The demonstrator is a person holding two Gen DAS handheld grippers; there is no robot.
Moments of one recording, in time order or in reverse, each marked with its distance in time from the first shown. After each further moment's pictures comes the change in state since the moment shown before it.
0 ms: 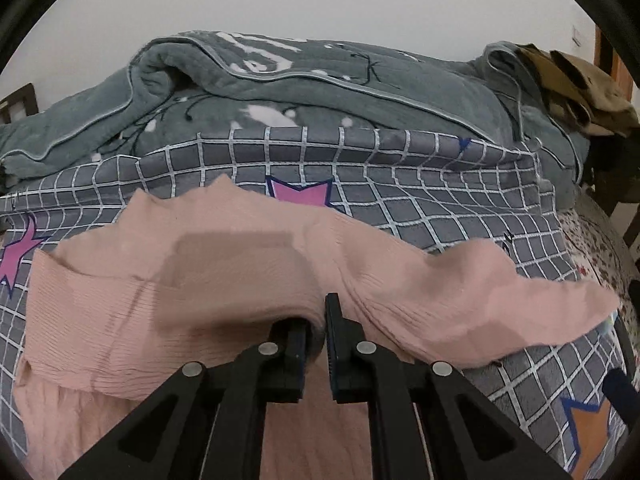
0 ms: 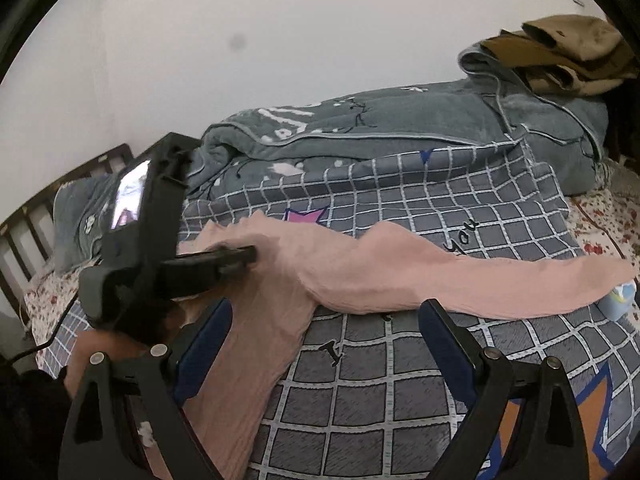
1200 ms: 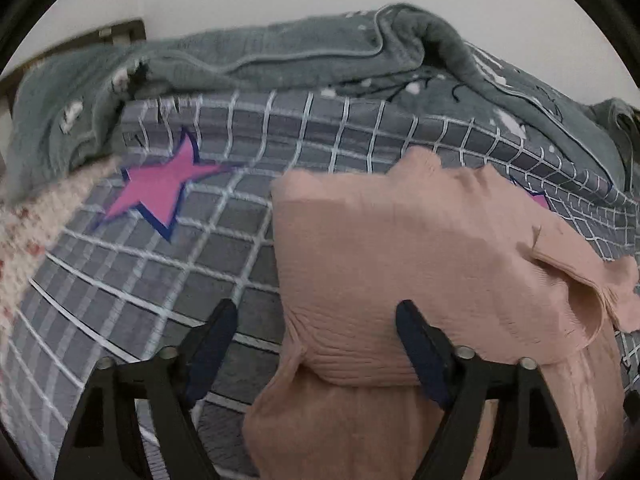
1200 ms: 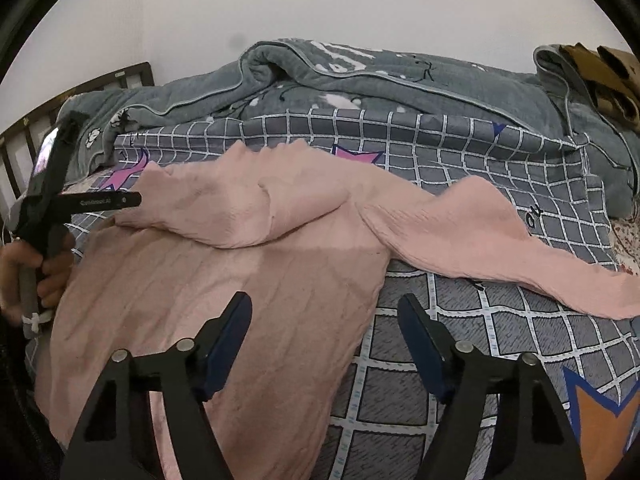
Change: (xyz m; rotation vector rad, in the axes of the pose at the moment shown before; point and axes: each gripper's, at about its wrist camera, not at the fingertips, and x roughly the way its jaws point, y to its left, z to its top) left arm -0.018 0.246 -0.038 -0.204 0.047 0.223; right arm 0.060 0.065 -0.033 -0.173 0.156 -0.031
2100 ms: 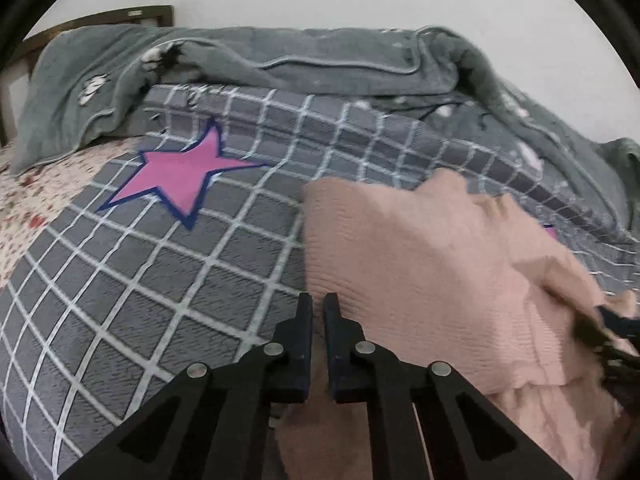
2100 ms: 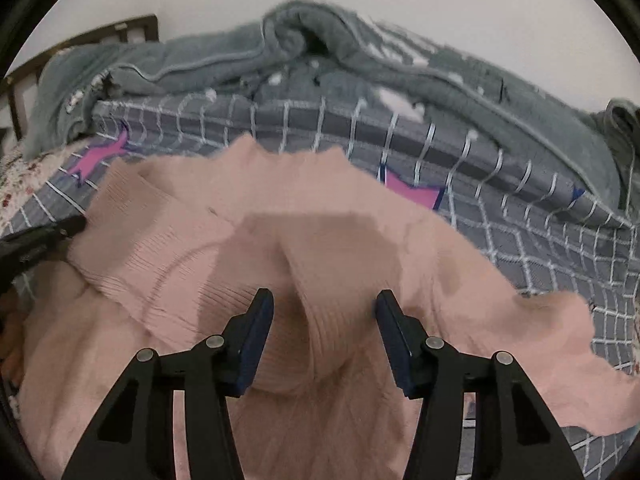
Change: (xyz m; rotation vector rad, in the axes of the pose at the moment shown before) left arm -0.002 0.026 -0.001 -0.092 -0.074 -0.020; right arm 0.112 0.059 0.083 -0.150 0.132 -0.042
